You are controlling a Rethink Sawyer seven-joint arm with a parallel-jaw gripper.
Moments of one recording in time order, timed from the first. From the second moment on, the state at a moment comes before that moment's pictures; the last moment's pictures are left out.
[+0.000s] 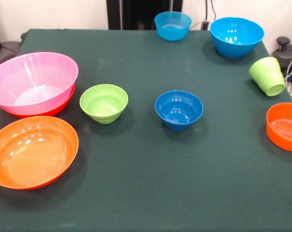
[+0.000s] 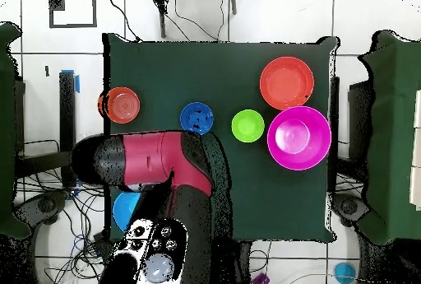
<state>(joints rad) 0.17 -0.81 -0.23 1.61 -0.12 0.95 2.30</state>
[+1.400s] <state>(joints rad) -0.25 -0.81 0.10 1.93 -0.12 0.35 2.30</state>
